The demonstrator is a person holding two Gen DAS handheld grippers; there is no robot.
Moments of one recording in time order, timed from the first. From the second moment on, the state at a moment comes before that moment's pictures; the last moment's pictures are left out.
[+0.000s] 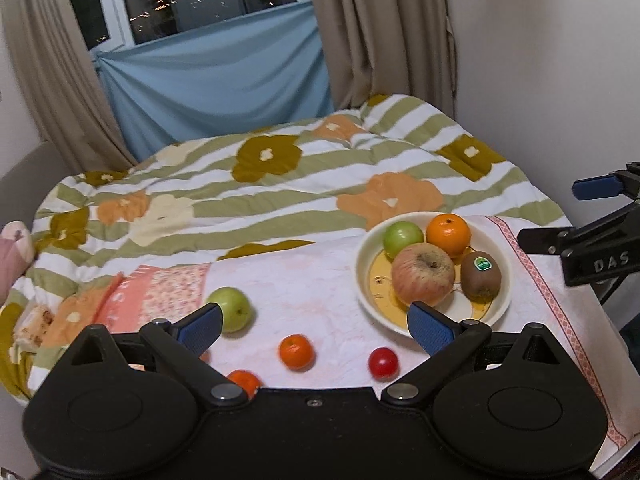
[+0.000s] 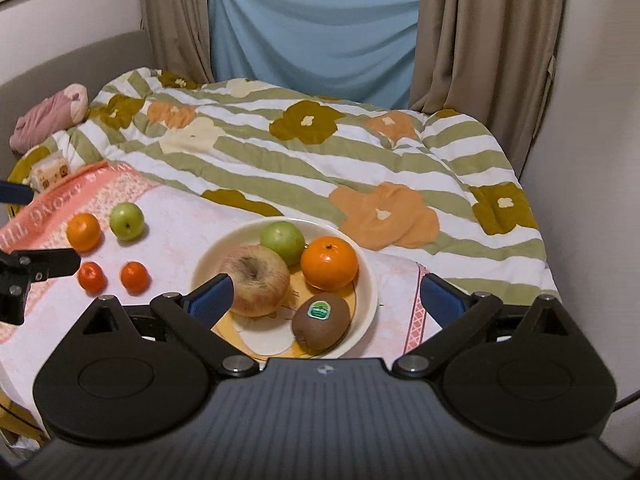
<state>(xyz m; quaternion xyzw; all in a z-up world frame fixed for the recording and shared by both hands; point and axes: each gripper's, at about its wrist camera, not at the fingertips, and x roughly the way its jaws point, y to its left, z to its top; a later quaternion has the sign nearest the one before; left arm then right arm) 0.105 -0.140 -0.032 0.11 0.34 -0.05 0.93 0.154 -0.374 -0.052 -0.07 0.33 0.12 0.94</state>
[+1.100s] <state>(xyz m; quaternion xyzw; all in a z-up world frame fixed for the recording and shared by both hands) 0.101 0.003 -0.084 0.16 0.34 -0.22 0.90 0.064 -0.209 -0.095 0.06 0.39 -0.05 0.92</state>
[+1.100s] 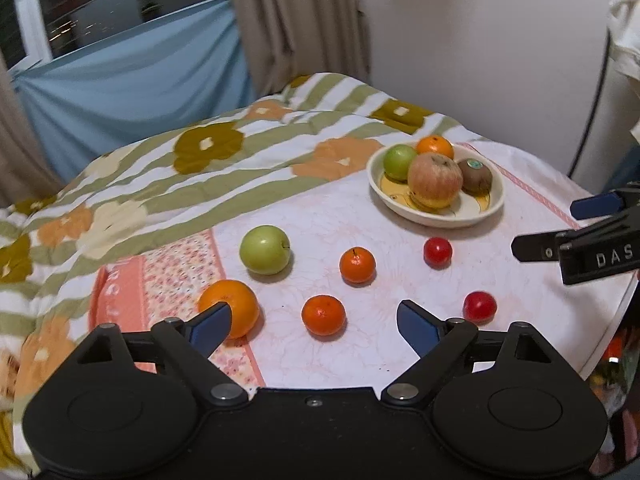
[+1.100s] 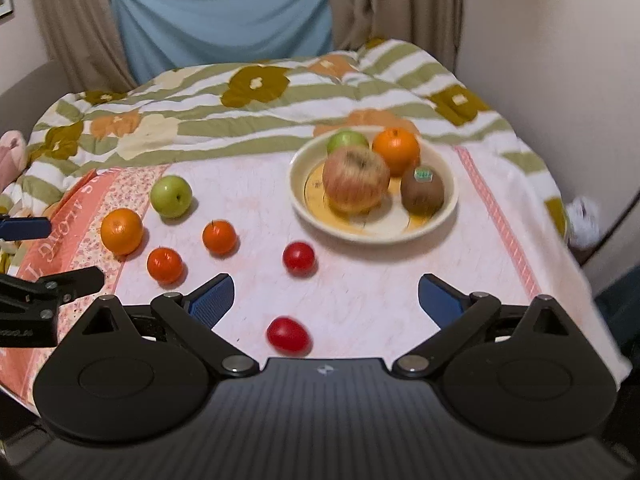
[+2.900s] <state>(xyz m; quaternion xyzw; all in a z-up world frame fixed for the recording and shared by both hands) 0.149 -0.006 -0.162 0.21 0.40 -0.27 0.85 0.094 -0.172 -0.180 0.07 0.44 -0.09 0.89</state>
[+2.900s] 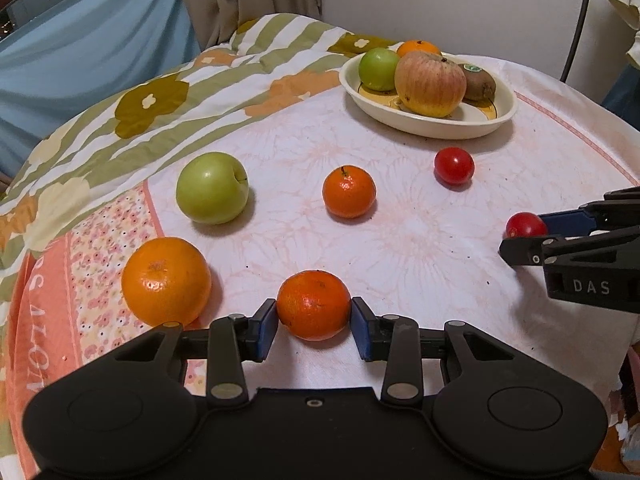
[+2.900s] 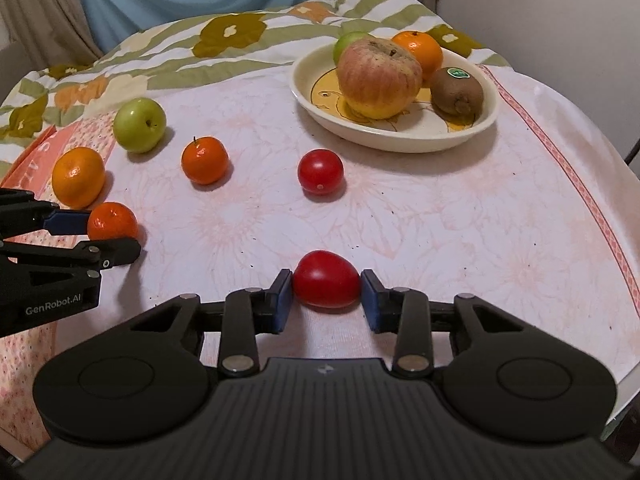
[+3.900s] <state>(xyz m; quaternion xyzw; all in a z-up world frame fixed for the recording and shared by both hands) 0.111 -0.065 -0.072 0.14 0.36 -0.20 0.90 0.082 -0.251 -0.090 0.06 0.37 -0.02 0.92</state>
